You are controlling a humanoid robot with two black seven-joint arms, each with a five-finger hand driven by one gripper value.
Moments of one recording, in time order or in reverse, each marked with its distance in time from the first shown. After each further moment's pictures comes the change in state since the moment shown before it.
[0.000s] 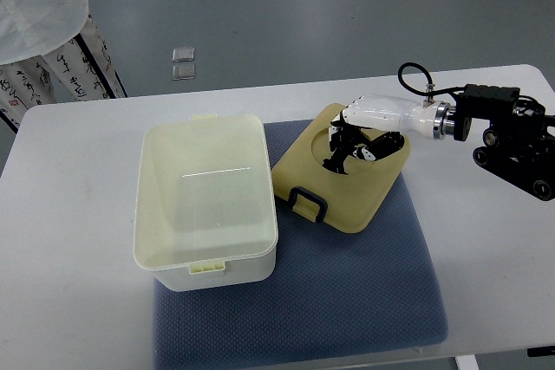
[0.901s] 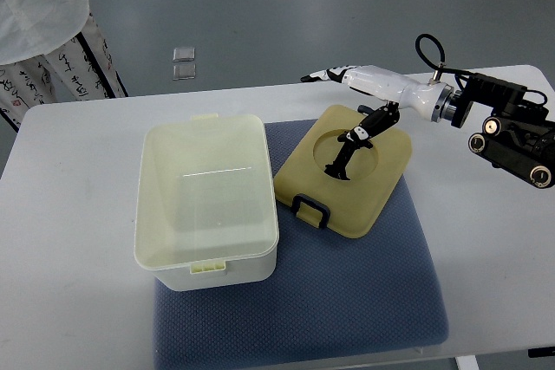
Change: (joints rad) left arm 0.000 0.000 0.000 0.000 0.000 0.000 0.000; right arm -0.010 0.001 0.102 0.025 0.293 -0.017 0.000
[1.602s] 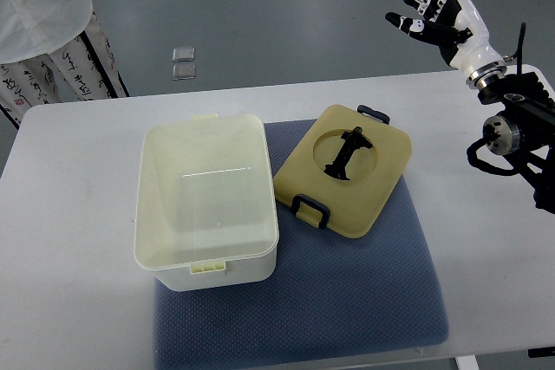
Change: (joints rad) left arm 0.001 0.000 0.000 0.000 0.000 0.000 0.000; right arm -0.079 0.089 0.186 -0.213 1.065 0.082 0.000
